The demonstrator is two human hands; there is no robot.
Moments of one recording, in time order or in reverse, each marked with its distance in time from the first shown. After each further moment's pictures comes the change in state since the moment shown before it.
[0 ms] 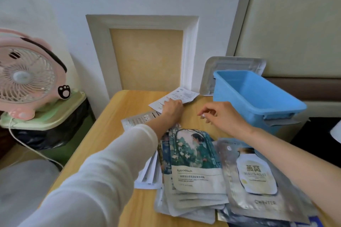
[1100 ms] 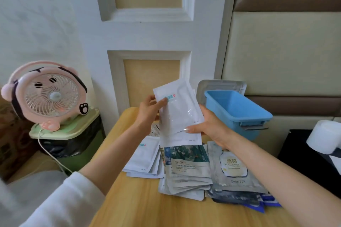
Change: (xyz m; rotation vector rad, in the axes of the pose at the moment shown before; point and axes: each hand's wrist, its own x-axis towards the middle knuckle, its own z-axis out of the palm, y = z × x) left_hand -0.171 -0.031 -0.150 -1.665 0.285 -0.359; right_hand -0.057 -0.083 -0.030 0.762 -0.136 0.115
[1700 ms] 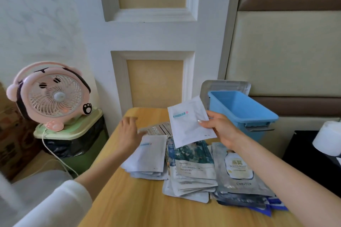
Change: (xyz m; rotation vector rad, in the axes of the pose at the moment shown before) left_hand 0.025 -0.095 -0.073 1.175 0.192 0.169; right_hand 0.010 0.018 -0.015 0.235 0.114 0.159
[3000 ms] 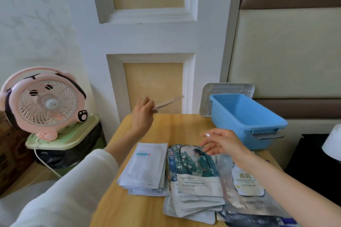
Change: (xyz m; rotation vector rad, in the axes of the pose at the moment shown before) left_hand 0.092 0.041 0.008 -0.103 0.397 0.456; right_hand 0.004 0.027 -0.014 -0.220 0.096 0.017
